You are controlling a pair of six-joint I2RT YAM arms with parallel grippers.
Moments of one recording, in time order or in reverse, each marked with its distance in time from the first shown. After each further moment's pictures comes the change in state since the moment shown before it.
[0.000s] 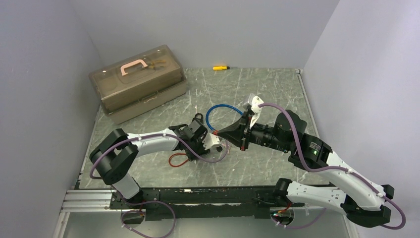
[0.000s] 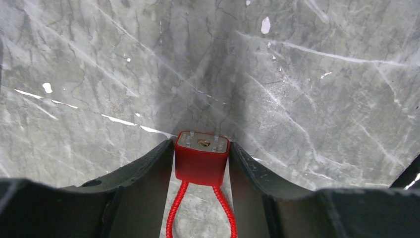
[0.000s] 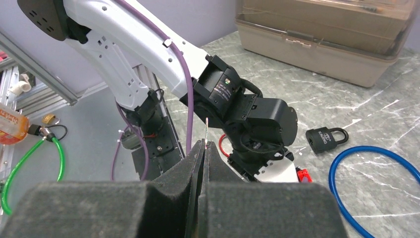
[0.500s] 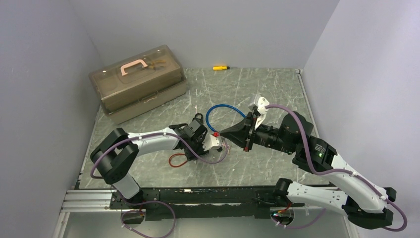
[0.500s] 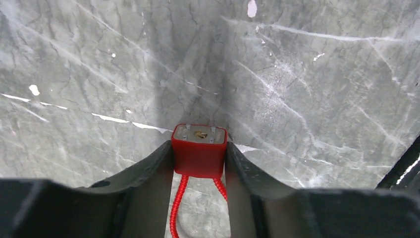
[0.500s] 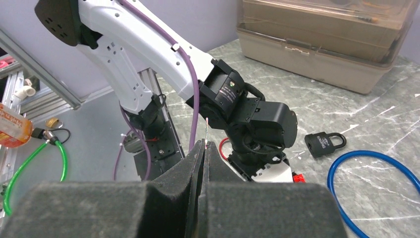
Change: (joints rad) left arm 0.008 0.001 0.004 -0.042 0.031 0.069; right arm 0.000 -0.032 0.000 -0.001 0.001 0.000
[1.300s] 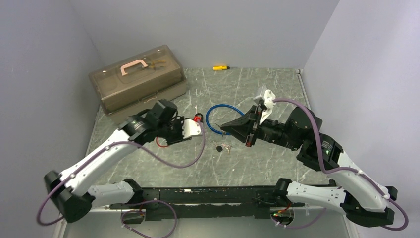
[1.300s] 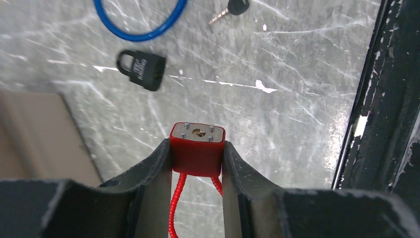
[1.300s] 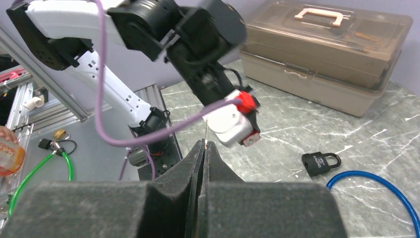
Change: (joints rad) left arm 0.114 -0.435 0.238 -0.392 0.092 0.240; right arm -0.001 0.037 0.122 -0.024 -0.005 -0.012
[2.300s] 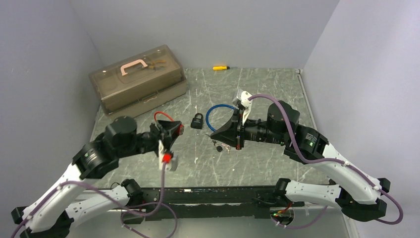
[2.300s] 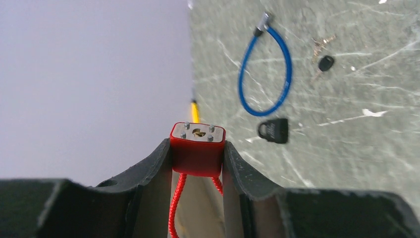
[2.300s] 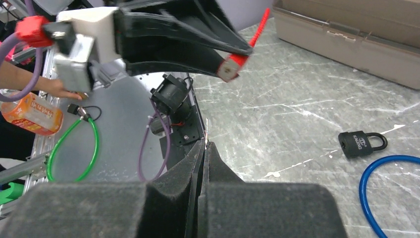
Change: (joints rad) left arm -0.096 -0.409 0.009 0.110 0.029 0.472; right arm -0.001 0.114 0.029 -0.062 -0.140 0.040
